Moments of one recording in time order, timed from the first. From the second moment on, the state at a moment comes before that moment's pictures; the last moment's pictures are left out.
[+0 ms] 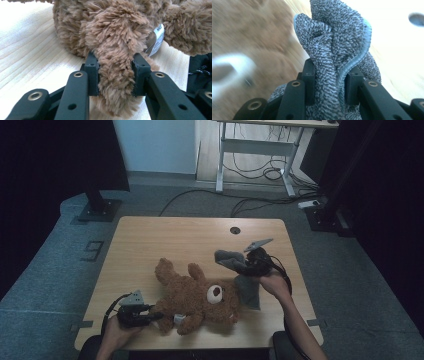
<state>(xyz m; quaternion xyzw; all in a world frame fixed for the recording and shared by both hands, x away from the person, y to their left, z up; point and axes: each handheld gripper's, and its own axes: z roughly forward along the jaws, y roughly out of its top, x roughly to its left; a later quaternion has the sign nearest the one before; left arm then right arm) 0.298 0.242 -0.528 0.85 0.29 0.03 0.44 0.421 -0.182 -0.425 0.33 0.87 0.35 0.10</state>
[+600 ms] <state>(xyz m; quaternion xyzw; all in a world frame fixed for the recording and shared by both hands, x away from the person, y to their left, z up) 0.298 0.241 -0.528 0.85 0.29 0.03 0.44 0.436 -0.052 -0.430 0.21 0.92 0.33 0.06</state>
